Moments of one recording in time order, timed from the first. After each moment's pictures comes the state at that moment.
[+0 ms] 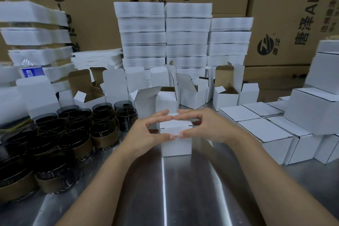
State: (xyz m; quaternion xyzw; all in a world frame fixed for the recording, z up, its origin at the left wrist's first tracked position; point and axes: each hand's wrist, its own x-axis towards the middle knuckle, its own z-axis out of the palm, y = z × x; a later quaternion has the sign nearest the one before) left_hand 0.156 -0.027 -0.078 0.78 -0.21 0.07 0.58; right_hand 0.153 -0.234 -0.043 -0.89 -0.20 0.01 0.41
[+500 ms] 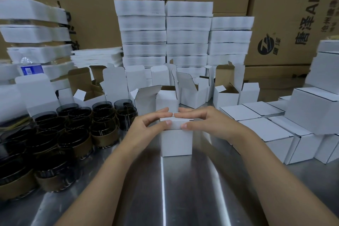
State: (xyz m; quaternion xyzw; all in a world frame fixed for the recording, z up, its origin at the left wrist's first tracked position) left_hand 0.151 -0.032 -0.073 0.71 -0.20 0.06 0.67; right_hand 0.146 -0.239 -0.036 -0.86 -0.22 0.06 0.46
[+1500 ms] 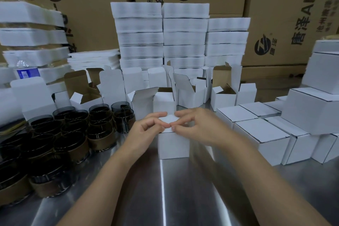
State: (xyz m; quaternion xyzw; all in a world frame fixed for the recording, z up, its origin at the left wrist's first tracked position) left_hand 0.152 -0.039 -0.076 0.73 -0.21 0.09 0.64; right_hand 0.138 -0.221 -0.038 -0.93 -0.19 -0.09 0.31
